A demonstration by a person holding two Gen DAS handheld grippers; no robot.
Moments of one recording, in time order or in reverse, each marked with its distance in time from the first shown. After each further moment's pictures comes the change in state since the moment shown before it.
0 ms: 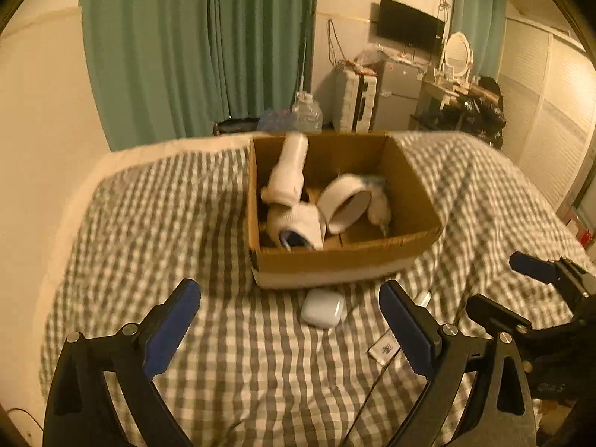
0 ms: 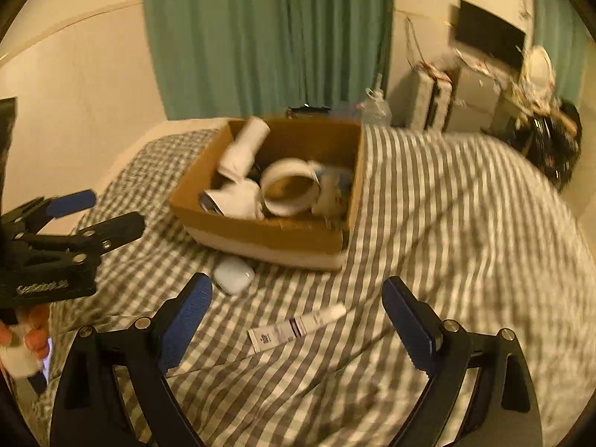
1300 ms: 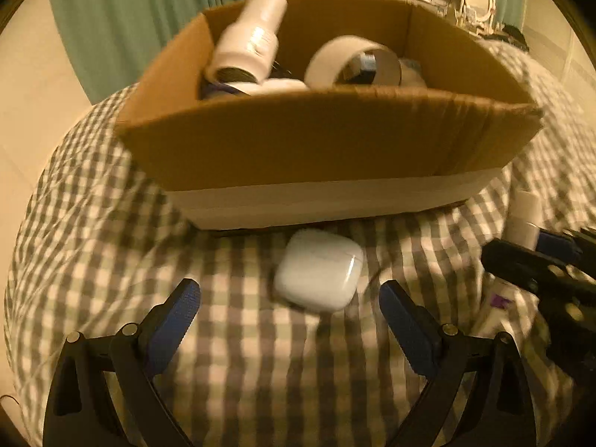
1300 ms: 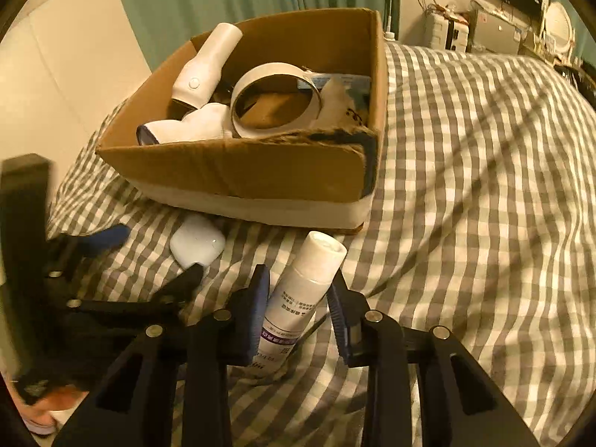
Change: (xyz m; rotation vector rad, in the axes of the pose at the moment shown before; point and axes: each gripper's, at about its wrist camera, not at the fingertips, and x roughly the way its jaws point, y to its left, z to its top) left arm 0.135 -0.043 -0.048 0.037 0.203 0.109; right arm 0.101 -0.036 -0.043 0.038 0.189 0.095
